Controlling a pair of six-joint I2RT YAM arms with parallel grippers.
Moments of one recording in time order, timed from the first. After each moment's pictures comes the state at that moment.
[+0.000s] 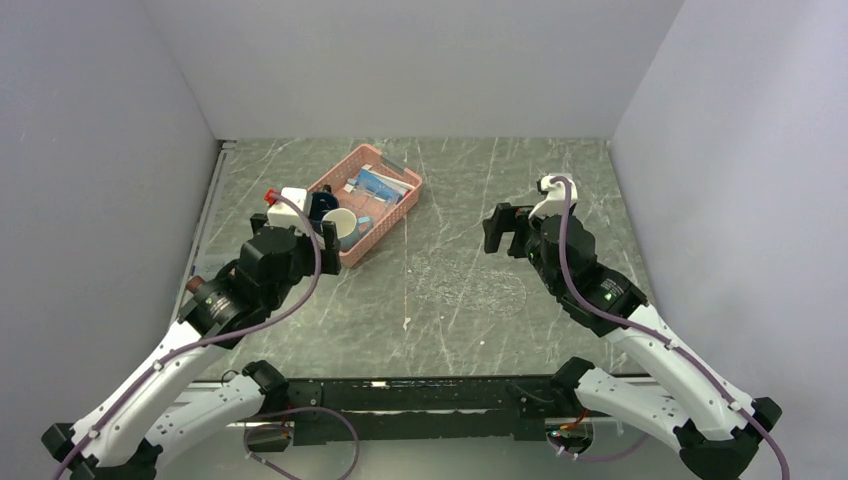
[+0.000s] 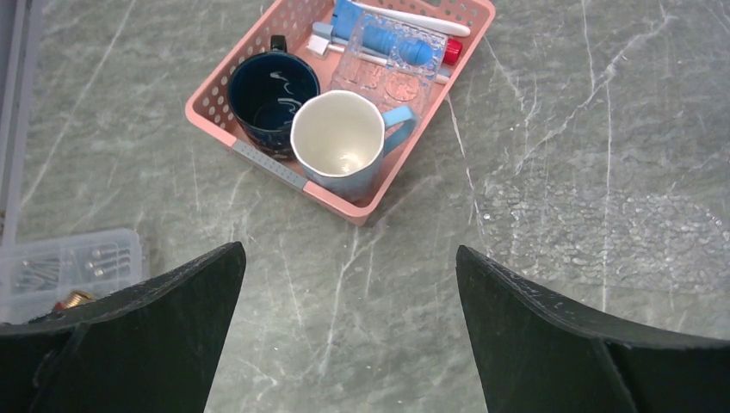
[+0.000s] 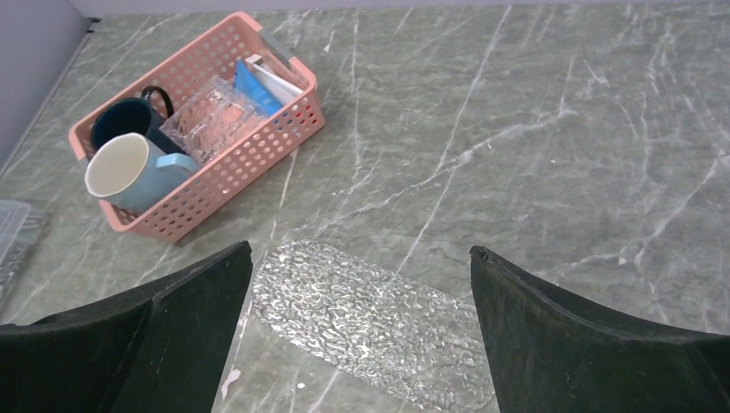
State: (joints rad) left arm -0.69 0.74 0.94 -0.60 -0.47 -0.26; right arm 0.71 0.83 0.96 -0.41 0.47 0.33
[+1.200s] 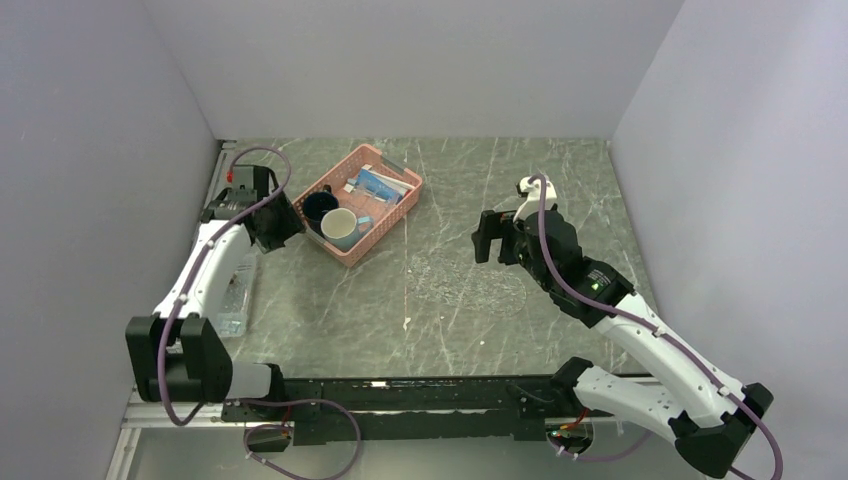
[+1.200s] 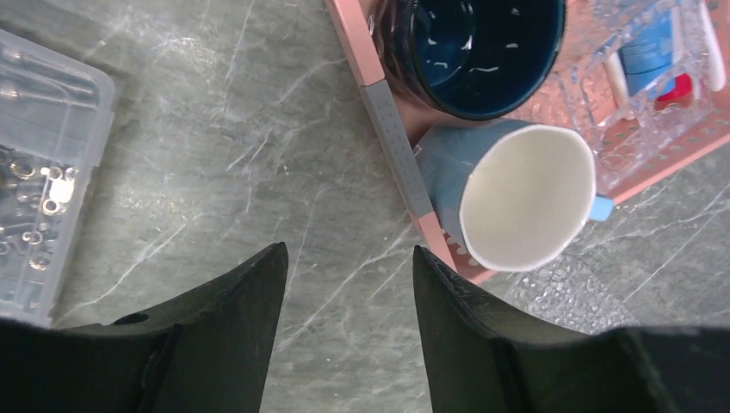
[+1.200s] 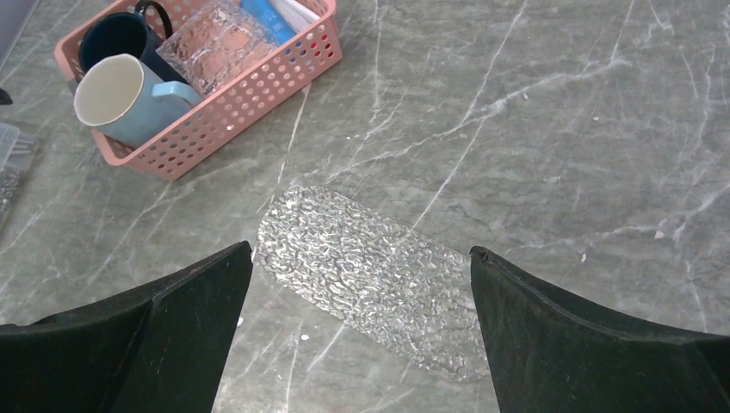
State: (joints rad) left arm -0.03 1.31 1.11 -0.73 -0.03 -0.59; right arm 0.71 0.90 0.97 -0.48 0.35 0.35
